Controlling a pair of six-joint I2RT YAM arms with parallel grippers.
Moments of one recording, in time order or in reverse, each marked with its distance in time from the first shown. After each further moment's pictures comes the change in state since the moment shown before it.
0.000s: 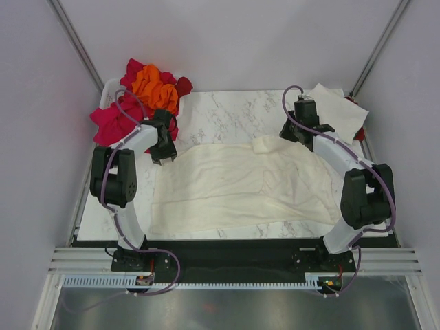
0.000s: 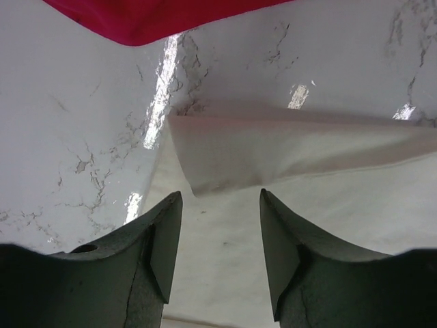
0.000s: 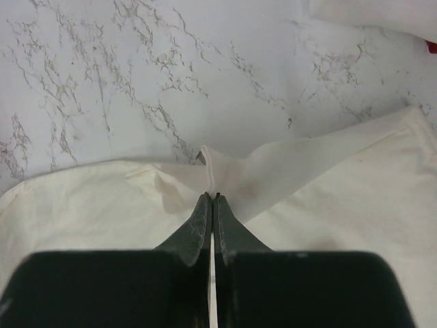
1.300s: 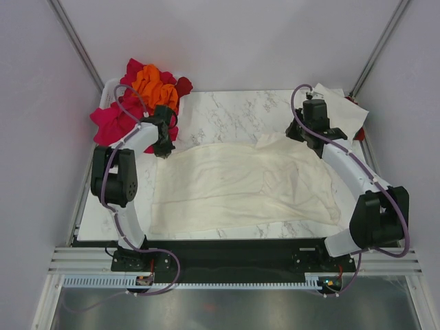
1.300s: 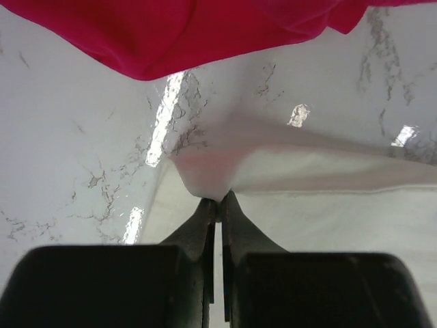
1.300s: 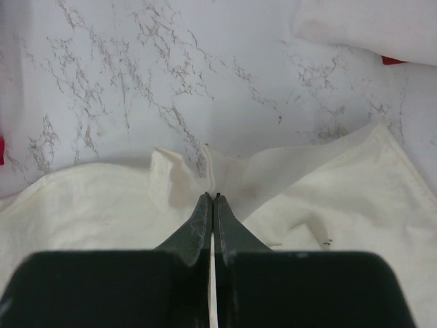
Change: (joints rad) left arm -0.005 0.032 0.043 0.015 -0.048 0.000; right arm 0.000 -0.180 -0.049 -0.051 0.026 -0.019
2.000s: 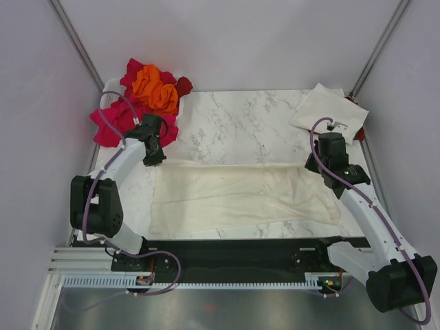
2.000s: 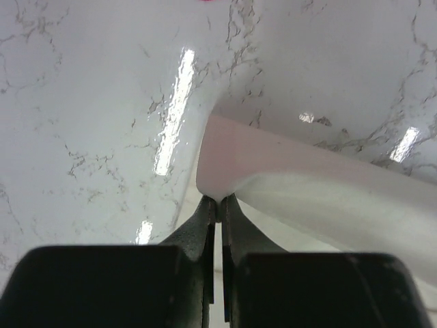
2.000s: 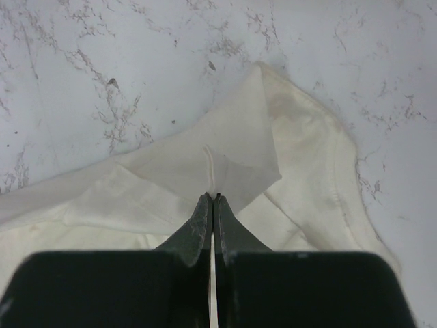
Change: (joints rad) left arm 0.011 -0.325 -0.214 -0.020 -0.009 0.064; right arm 0.002 -0.463 -0.287 -0.223 0.188 -0.005
